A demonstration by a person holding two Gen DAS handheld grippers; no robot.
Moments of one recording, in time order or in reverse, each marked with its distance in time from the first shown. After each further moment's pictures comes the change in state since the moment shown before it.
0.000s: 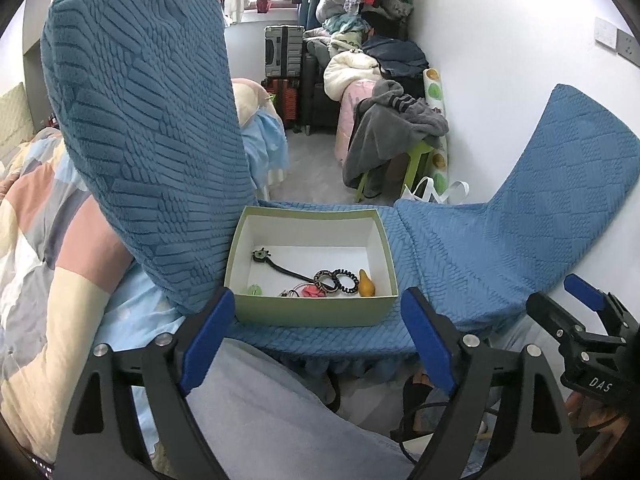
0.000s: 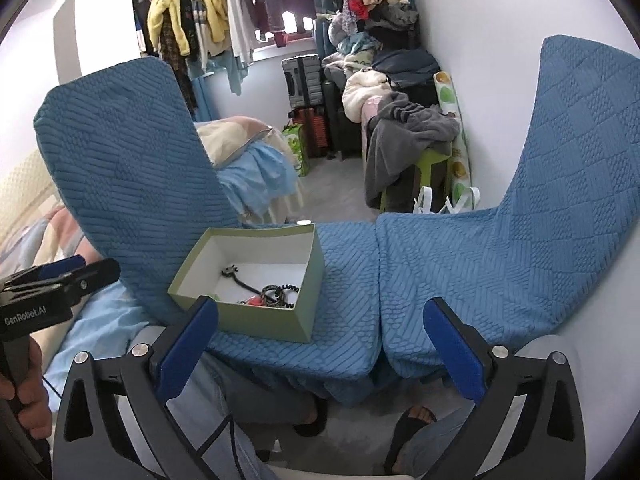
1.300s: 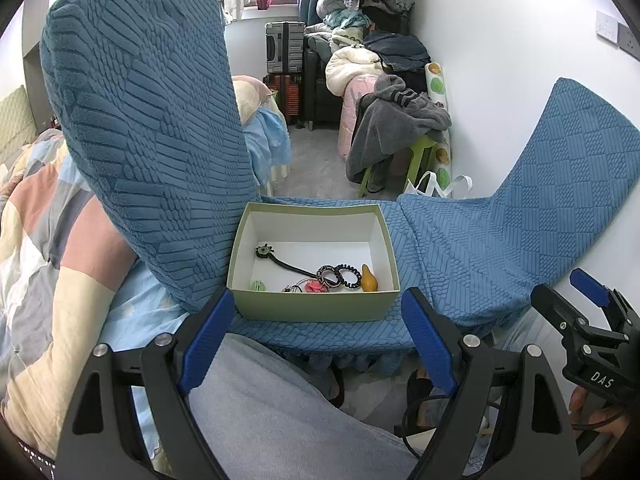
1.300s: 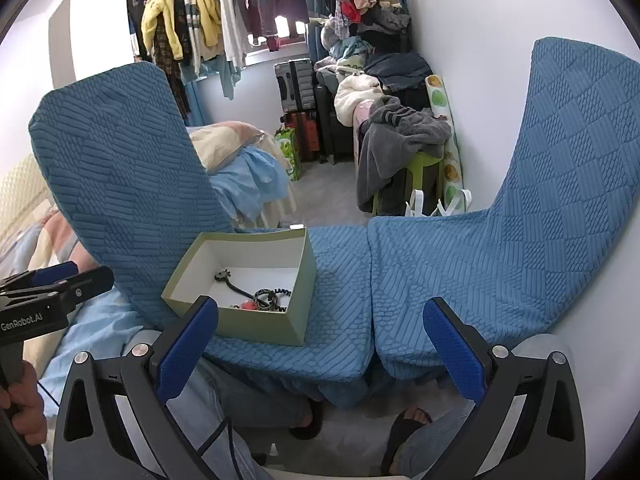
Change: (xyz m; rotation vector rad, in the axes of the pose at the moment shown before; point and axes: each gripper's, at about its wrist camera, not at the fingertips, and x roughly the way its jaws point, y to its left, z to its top) left arm -0.004 -0.004 0.000 0.015 0.020 0.011; right arm -0.003 -0.002 0.000 0.008 -0.018 -0.024
